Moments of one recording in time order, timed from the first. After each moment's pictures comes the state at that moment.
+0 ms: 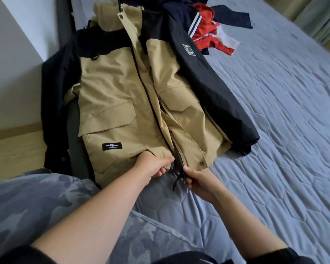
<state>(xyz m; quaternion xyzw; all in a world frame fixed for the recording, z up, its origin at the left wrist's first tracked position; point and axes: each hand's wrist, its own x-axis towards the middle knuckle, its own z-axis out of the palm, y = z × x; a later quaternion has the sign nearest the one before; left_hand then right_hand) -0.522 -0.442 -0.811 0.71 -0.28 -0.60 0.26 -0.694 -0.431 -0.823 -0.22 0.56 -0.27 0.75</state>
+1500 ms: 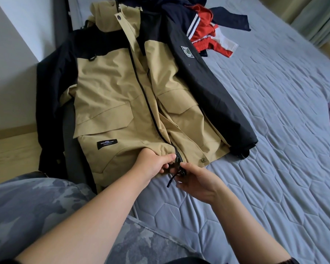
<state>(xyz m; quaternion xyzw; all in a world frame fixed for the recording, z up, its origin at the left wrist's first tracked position) -0.525 -0.447 -0.791 0.64 -0.32 -0.60 0.36 -0.684 -0.441 -0.797 -0.19 0.51 -0.23 0.81</state>
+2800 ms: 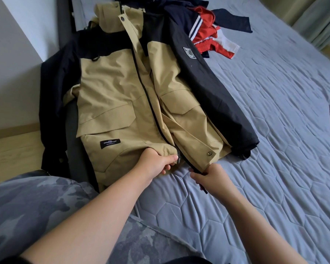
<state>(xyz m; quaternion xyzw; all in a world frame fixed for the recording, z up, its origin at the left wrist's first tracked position) -0.524 -0.444 -0.781 0.63 -0.31 -0.62 0.35 -0.706 -0.435 -0.782 -0.56 0.69 -0.12 0.44</state>
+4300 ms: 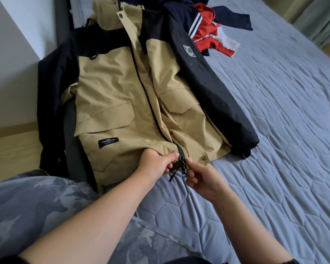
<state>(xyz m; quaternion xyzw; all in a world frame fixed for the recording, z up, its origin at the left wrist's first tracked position) -0.533 -0.443 -0.792 0.65 -0.29 -0.59 0.38 -0.686 -0.441 -0.794 -0.19 0.53 -0.32 0.76</state>
